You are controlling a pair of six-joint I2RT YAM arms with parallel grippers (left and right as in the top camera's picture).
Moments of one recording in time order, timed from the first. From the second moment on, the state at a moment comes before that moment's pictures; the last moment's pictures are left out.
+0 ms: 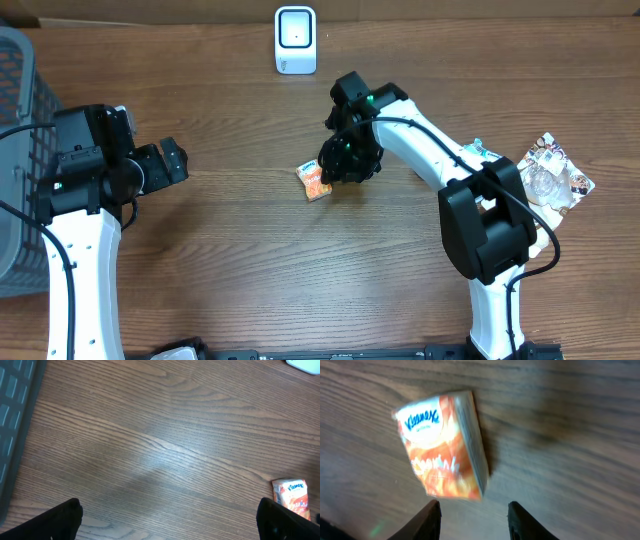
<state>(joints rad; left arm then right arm) 0.23 1.31 1.19 -0.91 0.07 -0.16 0.49 2.16 1.70 -1.04 -0.37 0.30</state>
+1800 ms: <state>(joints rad) 0.23 1.31 1.19 -0.91 0.07 -0.16 0.20 2.06 1.55 -0.40 -1.56 0.61</state>
